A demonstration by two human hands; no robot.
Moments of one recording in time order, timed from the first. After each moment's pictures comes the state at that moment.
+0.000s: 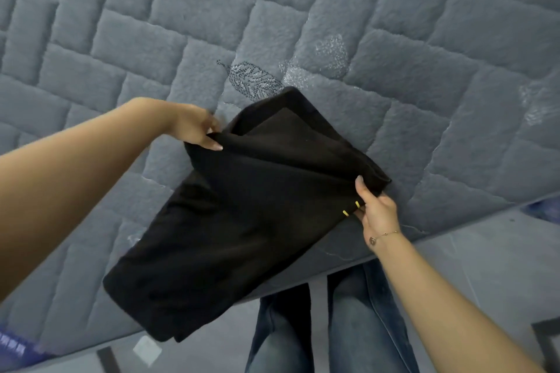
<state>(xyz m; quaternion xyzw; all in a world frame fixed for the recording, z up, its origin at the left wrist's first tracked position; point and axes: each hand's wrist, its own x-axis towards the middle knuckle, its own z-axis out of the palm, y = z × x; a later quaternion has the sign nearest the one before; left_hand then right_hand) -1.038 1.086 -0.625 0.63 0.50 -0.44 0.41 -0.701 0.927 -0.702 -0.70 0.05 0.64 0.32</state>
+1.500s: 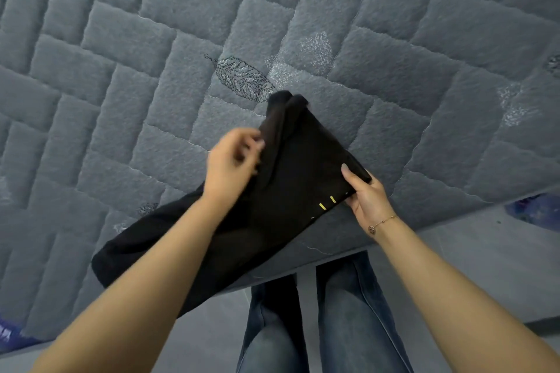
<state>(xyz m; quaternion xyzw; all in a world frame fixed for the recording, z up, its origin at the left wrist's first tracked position) -0.919 0.959 -0.642 0.49 0.74 0.27 0.37 -0.672 0.949 -0.695 -0.60 -0.02 0.74 0.30</state>
